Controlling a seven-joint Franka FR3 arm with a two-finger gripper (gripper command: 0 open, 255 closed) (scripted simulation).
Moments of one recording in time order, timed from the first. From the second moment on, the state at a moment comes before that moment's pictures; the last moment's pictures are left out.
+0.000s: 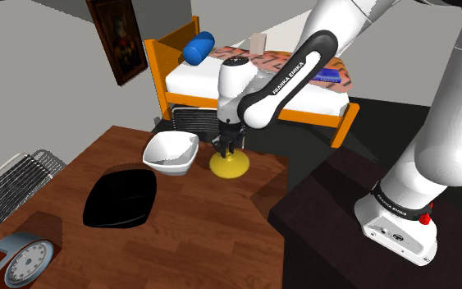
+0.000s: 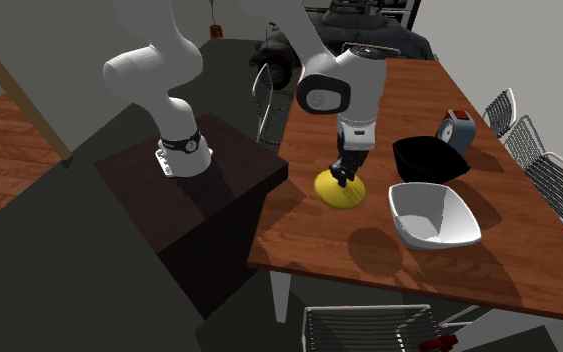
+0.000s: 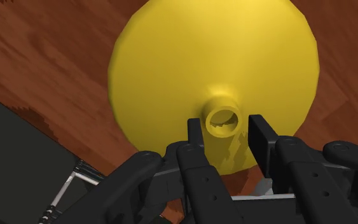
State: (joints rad) arm 0.08 0.25 0.37 -2.32 -0.18 2.61 0.70
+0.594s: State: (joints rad) arm 0.06 0.15 0.40 -2.30 -0.10 2.50 0.64
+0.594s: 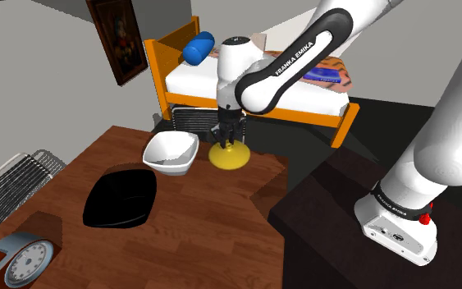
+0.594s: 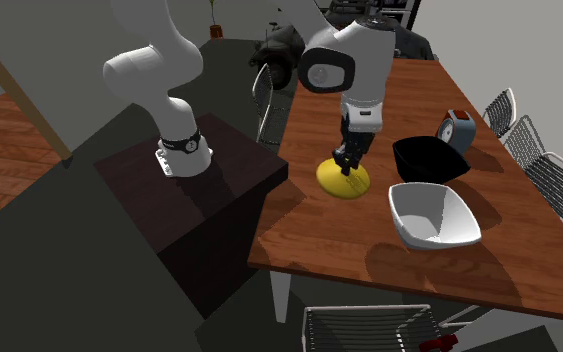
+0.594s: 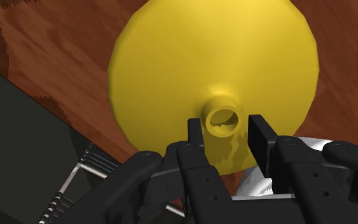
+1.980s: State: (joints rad) arm 0.15 0.49 0.38 -1.60 -0.21 2.12 0.70
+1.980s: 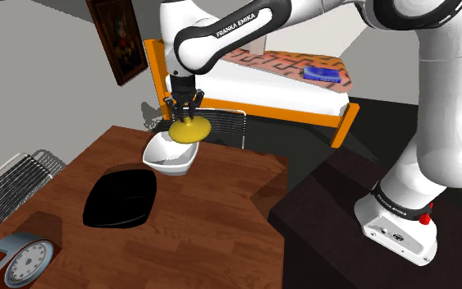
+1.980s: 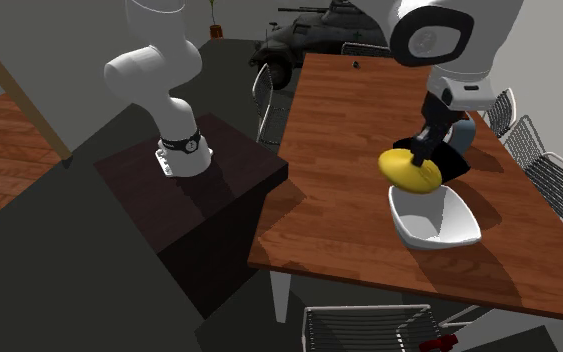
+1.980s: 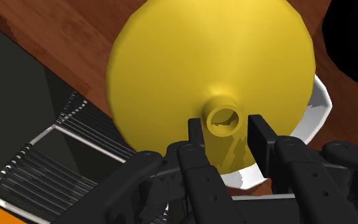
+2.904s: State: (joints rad) arm 0.31 0.94 0.32 -0.88 -0.27 1.85 0.68
